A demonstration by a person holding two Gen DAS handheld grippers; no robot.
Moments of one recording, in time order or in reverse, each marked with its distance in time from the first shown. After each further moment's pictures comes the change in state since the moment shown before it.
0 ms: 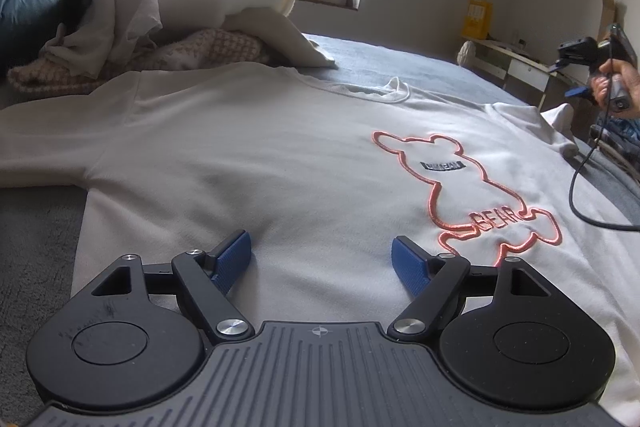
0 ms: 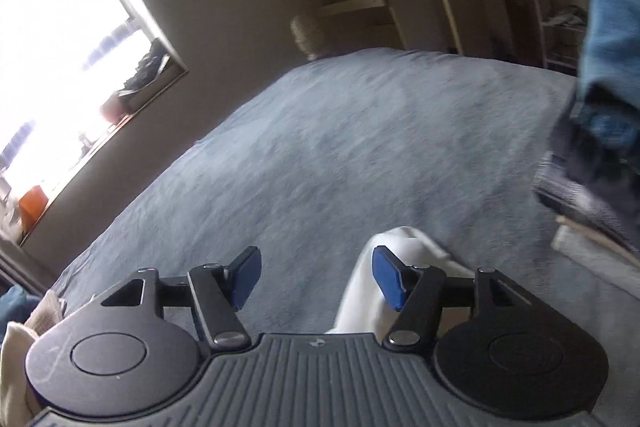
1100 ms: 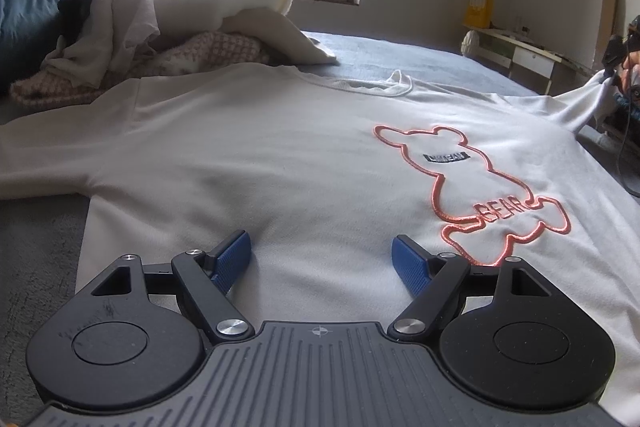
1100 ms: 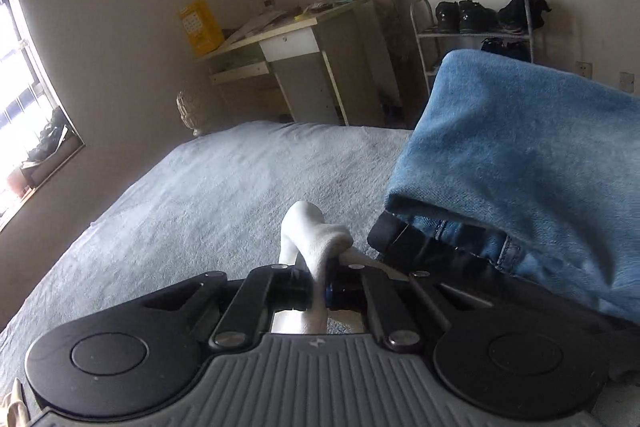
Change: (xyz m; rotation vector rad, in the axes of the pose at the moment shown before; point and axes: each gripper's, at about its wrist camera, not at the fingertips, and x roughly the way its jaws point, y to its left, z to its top) left arm 0.001 -0.007 -0.001 0.041 0.006 0.034; right arm -0.014 -0.043 0.026 0.070 -0.223 -0.274
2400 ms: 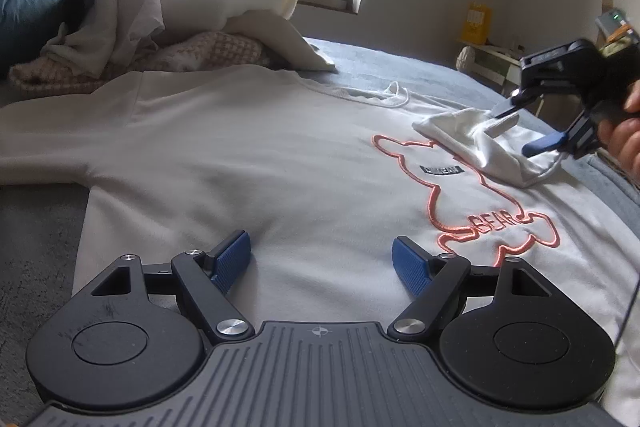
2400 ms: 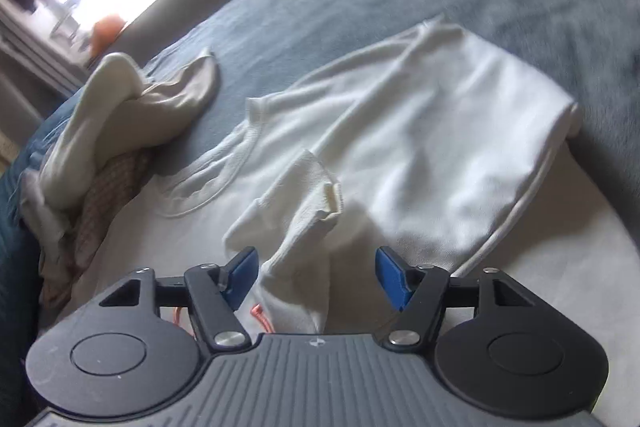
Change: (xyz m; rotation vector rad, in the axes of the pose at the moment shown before) left arm -0.003 0.009 -0.001 -0.062 -0.024 -0.044; right arm -0.143 0.124 -0.255 -0.283 0.604 0.434
